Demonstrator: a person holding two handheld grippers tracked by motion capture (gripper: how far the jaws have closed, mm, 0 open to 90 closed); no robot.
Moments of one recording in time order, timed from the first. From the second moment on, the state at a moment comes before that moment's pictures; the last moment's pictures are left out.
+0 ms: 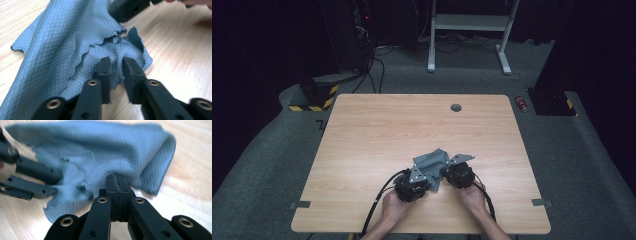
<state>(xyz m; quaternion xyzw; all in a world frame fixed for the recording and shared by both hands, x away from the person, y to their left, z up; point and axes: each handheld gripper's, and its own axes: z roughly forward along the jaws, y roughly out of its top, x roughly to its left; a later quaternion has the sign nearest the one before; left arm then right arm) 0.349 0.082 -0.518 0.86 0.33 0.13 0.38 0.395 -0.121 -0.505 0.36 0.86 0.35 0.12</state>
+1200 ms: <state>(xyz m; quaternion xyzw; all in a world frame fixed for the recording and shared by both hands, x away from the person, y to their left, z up) 0.408 0.037 -0.496 0.88 0.31 0.12 0.33 0.346 -0.114 -0.511 0.30 0.87 0.37 0.13</state>
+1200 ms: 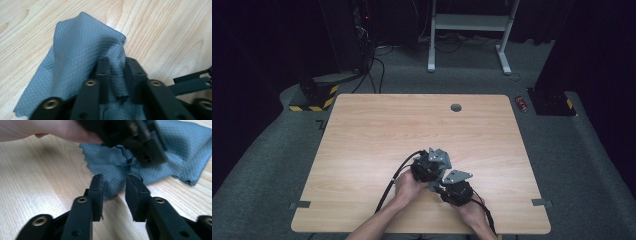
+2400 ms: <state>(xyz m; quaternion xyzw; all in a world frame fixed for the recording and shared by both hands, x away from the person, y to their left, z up) 0.406 0.145 -0.473 0.79 0.43 0.18 0.39 0.346 -0.138 -0.497 0.30 0.87 0.38 0.13</state>
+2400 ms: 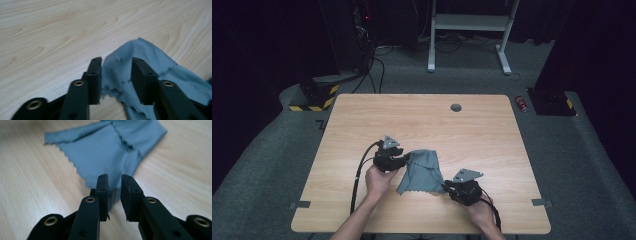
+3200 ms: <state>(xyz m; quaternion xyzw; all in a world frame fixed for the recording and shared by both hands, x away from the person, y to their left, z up) 0.367 0.152 -0.526 0.79 0.44 0.20 0.37 0.417 -0.076 -0.508 0.29 0.89 0.30 0.18</state>
